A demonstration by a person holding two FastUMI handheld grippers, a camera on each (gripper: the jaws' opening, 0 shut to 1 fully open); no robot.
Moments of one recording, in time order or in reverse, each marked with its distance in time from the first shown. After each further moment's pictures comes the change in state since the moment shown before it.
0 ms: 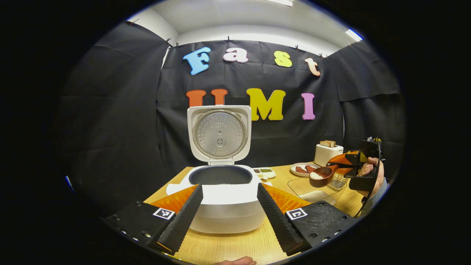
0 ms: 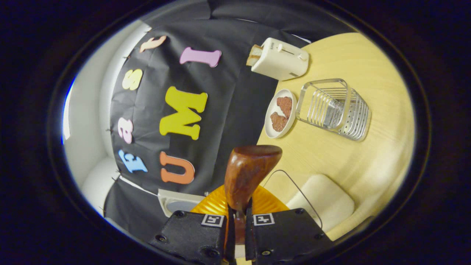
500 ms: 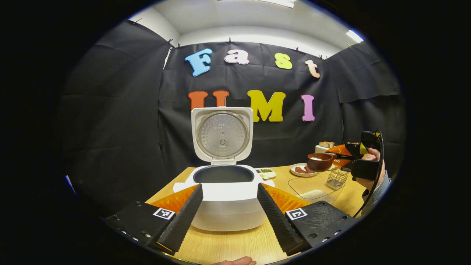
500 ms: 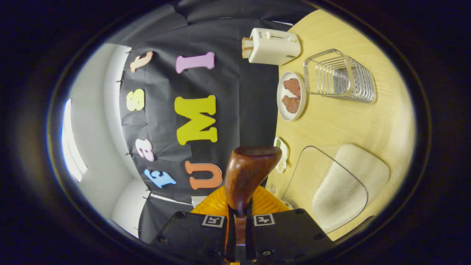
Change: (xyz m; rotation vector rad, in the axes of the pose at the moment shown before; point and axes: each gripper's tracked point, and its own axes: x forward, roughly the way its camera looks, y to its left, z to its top) left arm -0.017 0.014 0.000 0.001 0.000 -0.002; right arm -0.002 0.052 -0.036 0.129 0.061 0.122
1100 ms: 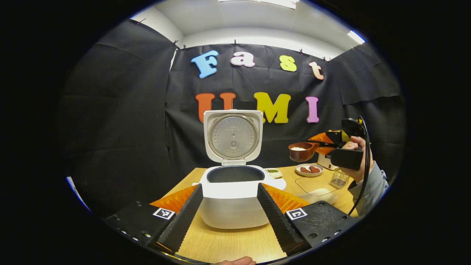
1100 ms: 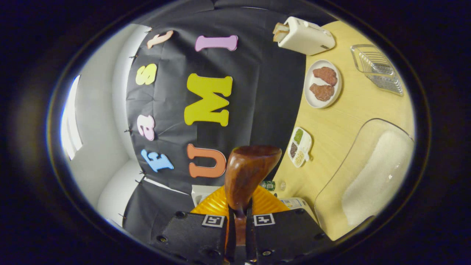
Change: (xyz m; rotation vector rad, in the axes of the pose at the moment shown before) left arm -0.015 0.026 0.010 0.002 -0.021 0.036; right arm 0.078 0.054 -0.060 -0.172 0.047 0.016
